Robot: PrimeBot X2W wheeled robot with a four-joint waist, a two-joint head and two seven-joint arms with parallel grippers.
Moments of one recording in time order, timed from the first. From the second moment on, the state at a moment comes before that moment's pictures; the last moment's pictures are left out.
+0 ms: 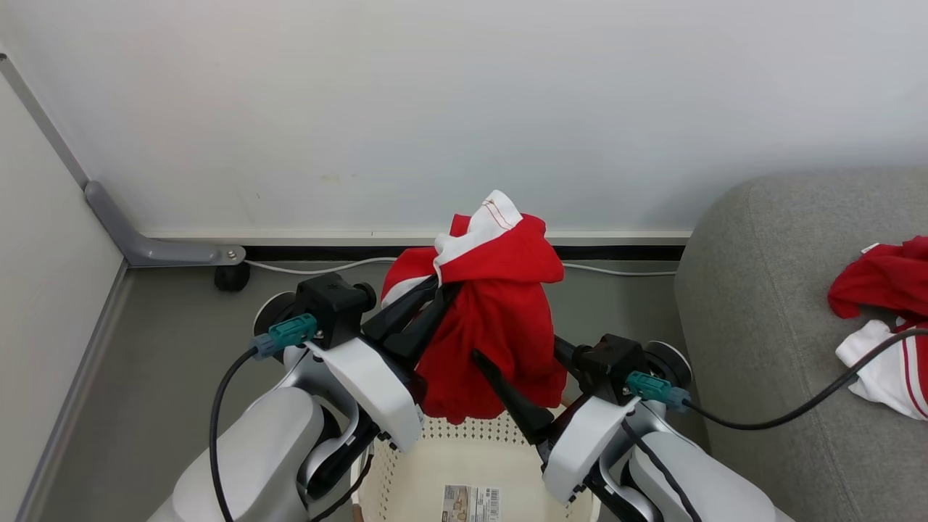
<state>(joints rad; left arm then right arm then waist) -0.50 0.27 -0.73 0.25 -0.67 -0.12 -0.11 -0.51 -0.11 0.83 0.53 0.49 0.13 -0.26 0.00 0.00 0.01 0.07</state>
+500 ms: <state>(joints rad) -0.51 0.27 -0.76 0.26 -0.67 -0.12 -0.12 -0.53 -0.07 0.79 0.57 0.48 0.13 -0.26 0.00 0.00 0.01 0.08</state>
